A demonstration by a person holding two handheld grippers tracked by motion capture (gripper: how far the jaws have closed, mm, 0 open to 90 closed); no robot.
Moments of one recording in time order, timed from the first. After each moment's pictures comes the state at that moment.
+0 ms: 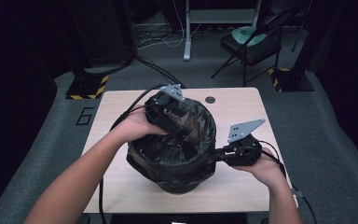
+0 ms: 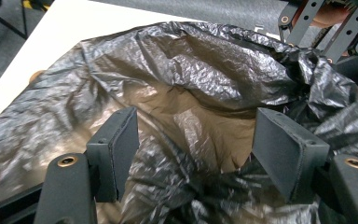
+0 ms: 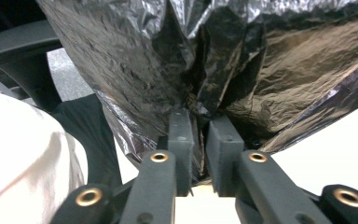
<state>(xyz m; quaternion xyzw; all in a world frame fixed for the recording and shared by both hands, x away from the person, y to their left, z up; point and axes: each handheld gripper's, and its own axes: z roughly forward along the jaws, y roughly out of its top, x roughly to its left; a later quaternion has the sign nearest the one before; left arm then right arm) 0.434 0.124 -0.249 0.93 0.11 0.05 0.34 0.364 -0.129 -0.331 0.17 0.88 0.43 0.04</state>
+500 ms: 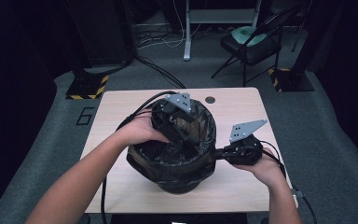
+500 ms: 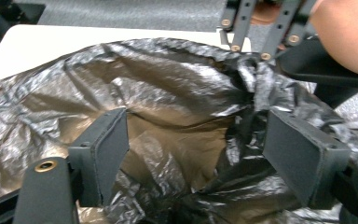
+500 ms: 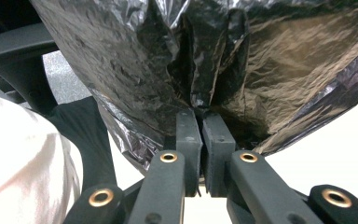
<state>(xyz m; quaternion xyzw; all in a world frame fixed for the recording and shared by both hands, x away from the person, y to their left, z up) 0.422 0.114 -0.254 0.93 0.02 0.01 0.37 0.367 -0.133 -0.334 0.18 0.88 0.44 0.05</state>
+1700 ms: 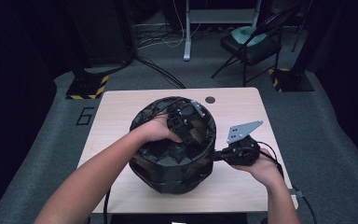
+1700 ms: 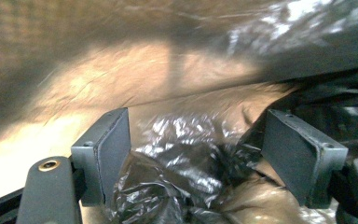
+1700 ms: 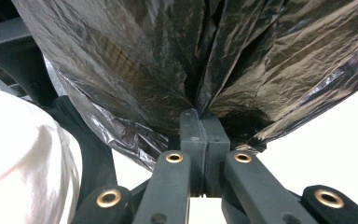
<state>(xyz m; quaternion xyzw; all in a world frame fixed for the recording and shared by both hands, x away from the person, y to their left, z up) 0.471 0.079 -0.317 0.97 0.11 -0.01 0.22 0.371 -0.130 -0.345 0.17 0.89 0.43 0.04</state>
